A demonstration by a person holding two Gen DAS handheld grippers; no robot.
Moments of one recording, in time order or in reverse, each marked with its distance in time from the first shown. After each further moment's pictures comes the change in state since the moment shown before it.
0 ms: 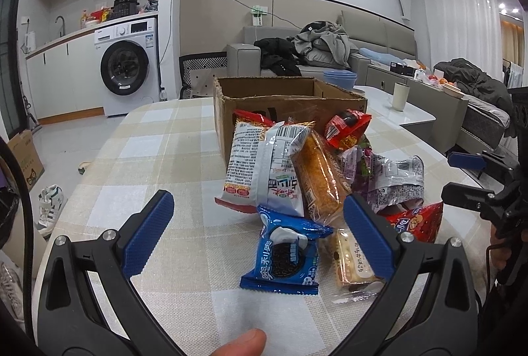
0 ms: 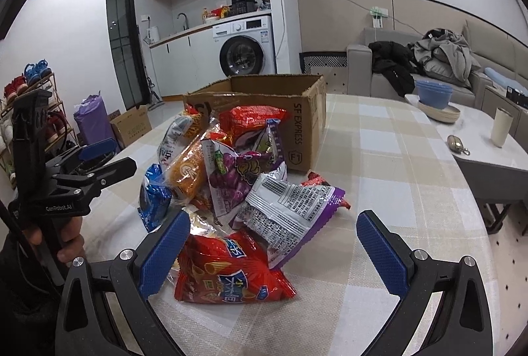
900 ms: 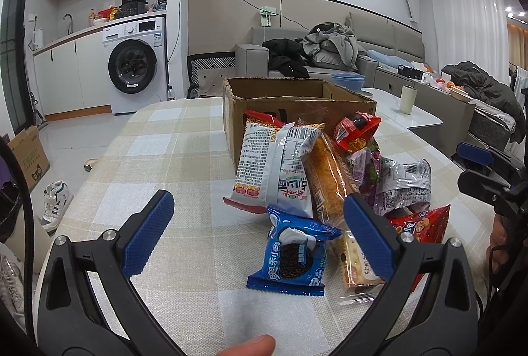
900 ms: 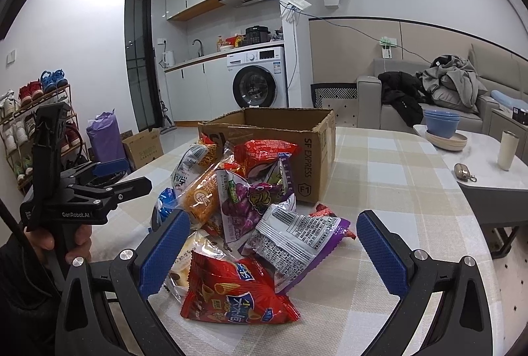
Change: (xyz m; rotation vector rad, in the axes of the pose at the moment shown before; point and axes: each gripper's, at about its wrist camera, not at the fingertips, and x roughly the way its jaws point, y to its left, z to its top) left arm 0.001 0.004 -0.001 -0.015 -0.011 0.031; right arm -0.015 -0.003 0.000 -0.036 -0.160 0.043
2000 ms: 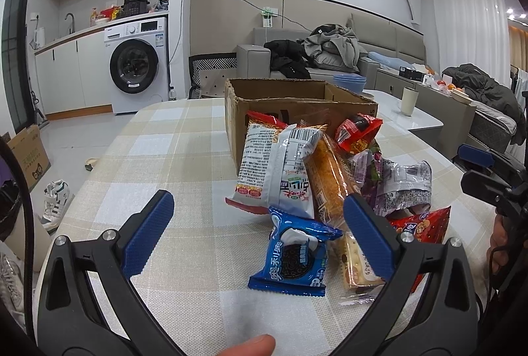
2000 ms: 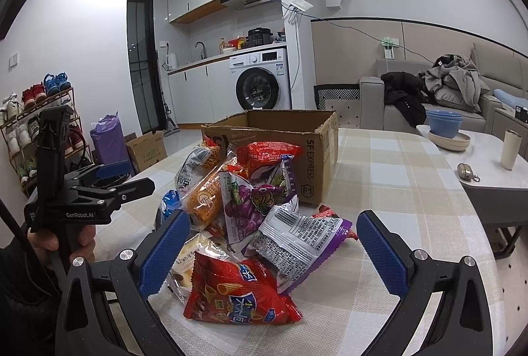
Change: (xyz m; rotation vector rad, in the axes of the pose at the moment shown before) left arm -0.002 0.001 0.001 0.003 -0.002 -0.002; right arm 0.001 0.000 -0.002 0.004 -0.013 0.025
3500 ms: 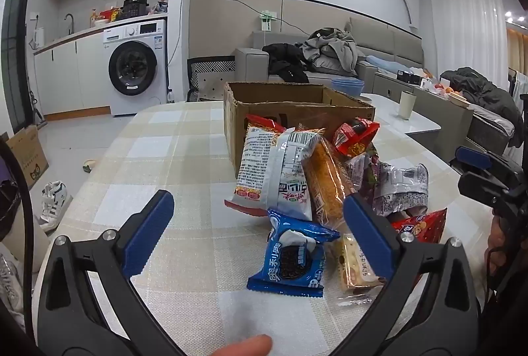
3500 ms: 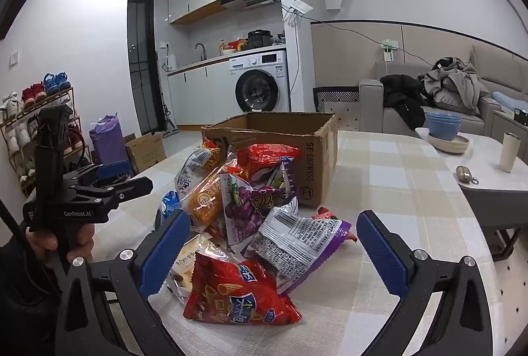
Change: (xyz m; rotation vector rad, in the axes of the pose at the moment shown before) left arm -0.008 0.002 0.003 -0.007 -0.018 -0.008; right arm -0.003 0.003 0.002 -0.002 -0.012 -0.003
